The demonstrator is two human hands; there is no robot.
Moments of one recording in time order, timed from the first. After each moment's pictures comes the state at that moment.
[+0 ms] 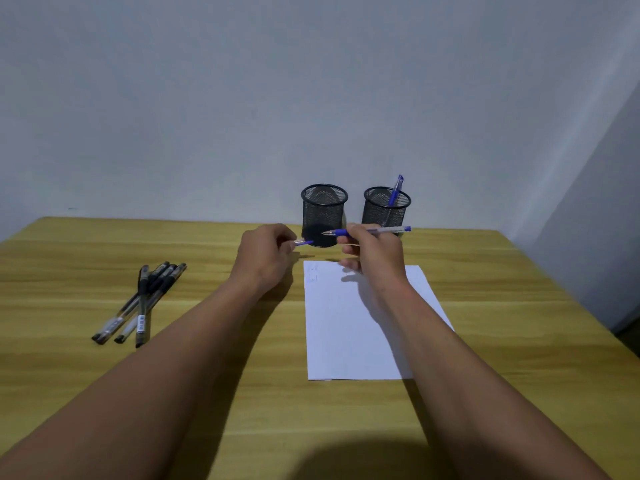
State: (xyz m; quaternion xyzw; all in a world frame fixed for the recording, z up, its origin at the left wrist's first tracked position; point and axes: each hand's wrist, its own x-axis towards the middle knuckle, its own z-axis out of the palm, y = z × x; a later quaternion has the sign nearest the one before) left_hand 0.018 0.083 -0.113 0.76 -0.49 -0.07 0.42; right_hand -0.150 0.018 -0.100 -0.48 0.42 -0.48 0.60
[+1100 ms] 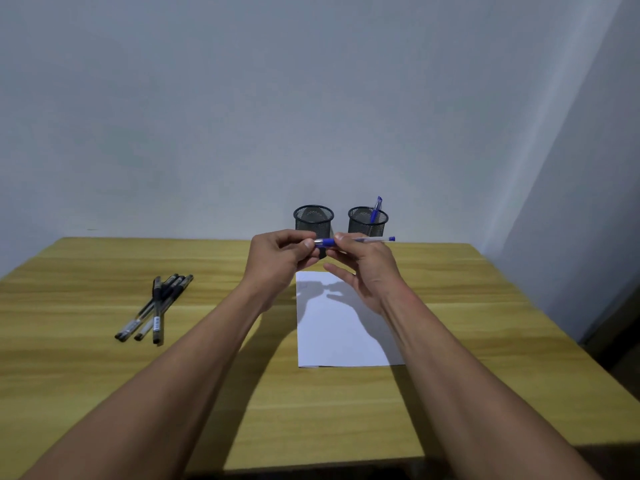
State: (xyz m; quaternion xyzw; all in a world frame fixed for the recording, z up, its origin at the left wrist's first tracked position) left_hand -0.045 0.132 -0.062 0.52 -0.38 -0.35 0.68; right_hand -0.187 0.059 -0.062 -0.47 0.30 -0.42 0.72
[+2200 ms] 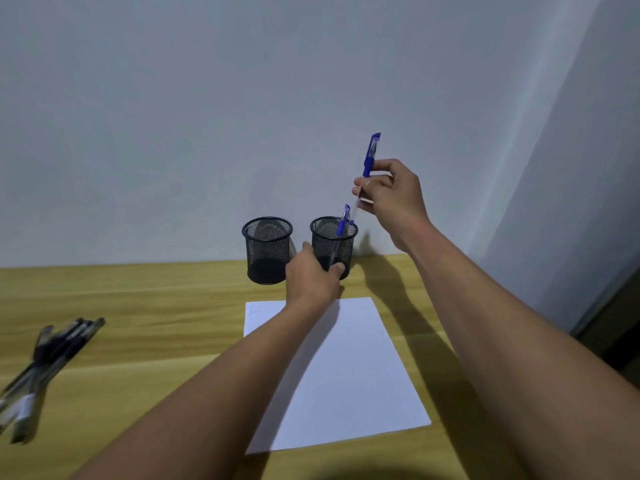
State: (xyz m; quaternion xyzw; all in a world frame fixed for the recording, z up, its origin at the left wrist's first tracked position) left_hand -0.117 -0.004 -0.093 0.73 -0.45 -0.18 0.49; right_hand -0.223 -0.083 0.001 -0.63 0.38 -0.53 0.42
